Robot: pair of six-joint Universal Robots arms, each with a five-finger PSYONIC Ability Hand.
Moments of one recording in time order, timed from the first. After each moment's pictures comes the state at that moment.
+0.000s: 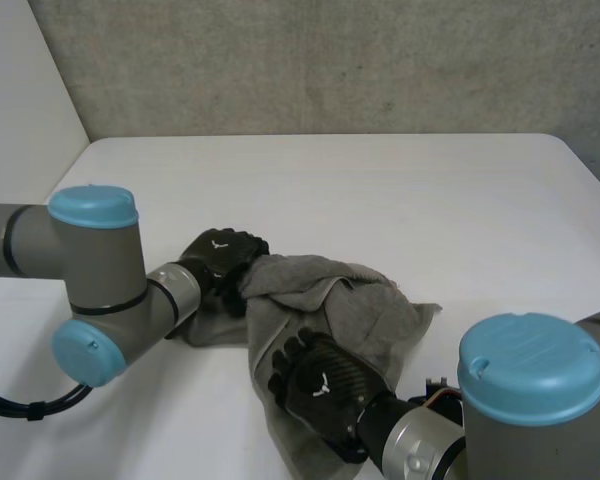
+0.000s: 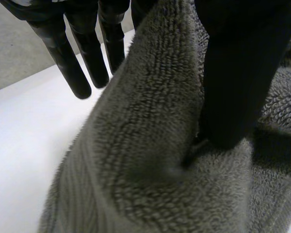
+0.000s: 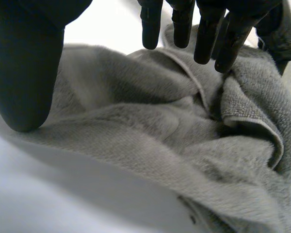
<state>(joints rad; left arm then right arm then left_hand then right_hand) 4.28 -2.24 -1.35 3.17 -1.34 3.36 2.32 -1.27 1.82 -0.05 1.29 2.31 0.47 0.46 0.46 0.46 0.28 0.21 0.22 0.21 0.23 0.05</state>
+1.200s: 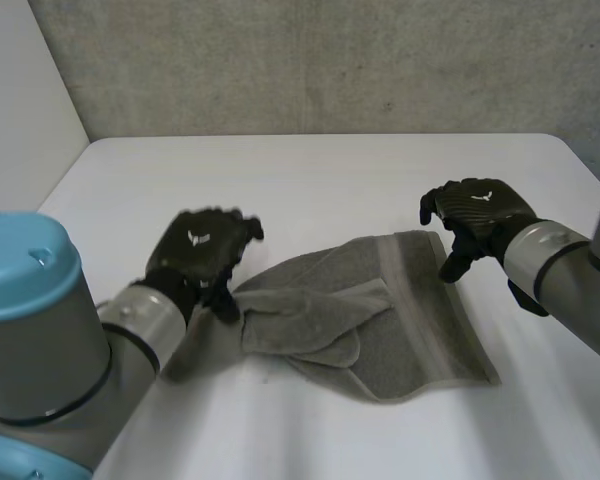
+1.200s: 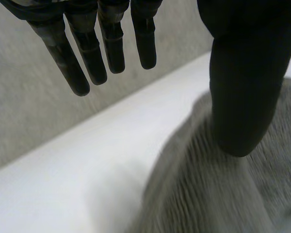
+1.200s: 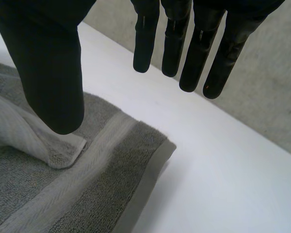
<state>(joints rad) 4.12 -1.78 -1.69 3.28 -1.58 3.29 1.89 -1.28 1.48 0.12 1.38 2.86 0.43 0.43 0.43 0.43 0.25 0.46 0.53 0.52 0.52 0.35</state>
